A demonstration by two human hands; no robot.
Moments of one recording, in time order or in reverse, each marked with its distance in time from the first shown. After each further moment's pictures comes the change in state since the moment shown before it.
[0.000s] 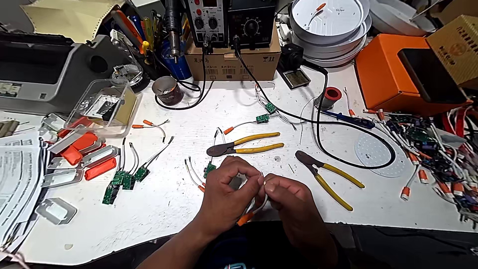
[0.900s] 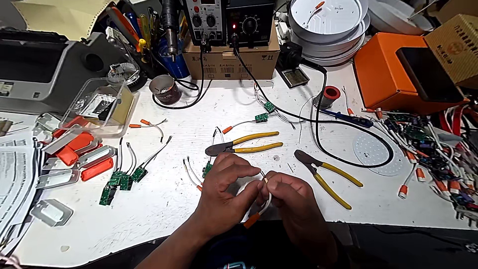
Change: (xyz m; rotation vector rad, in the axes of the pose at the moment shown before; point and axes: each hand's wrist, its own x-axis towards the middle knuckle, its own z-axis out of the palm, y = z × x) left_hand -0.001 -0.006 -0.008 0.226 -0.025 0.200; right_hand 0.003 -0.004 0.000 0.026 0.037 0.006
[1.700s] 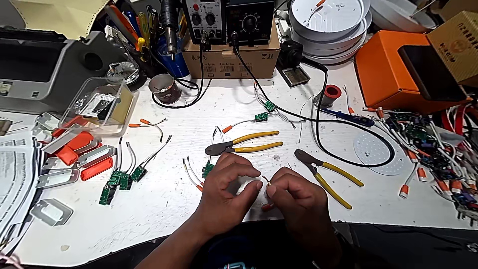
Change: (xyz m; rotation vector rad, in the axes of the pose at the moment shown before) left_hand -0.001 -0.001 0.001 -0.060 -0.028 -0.032; right_hand -0.001 -0.004 -0.008 -0.523 0.038 -0.329
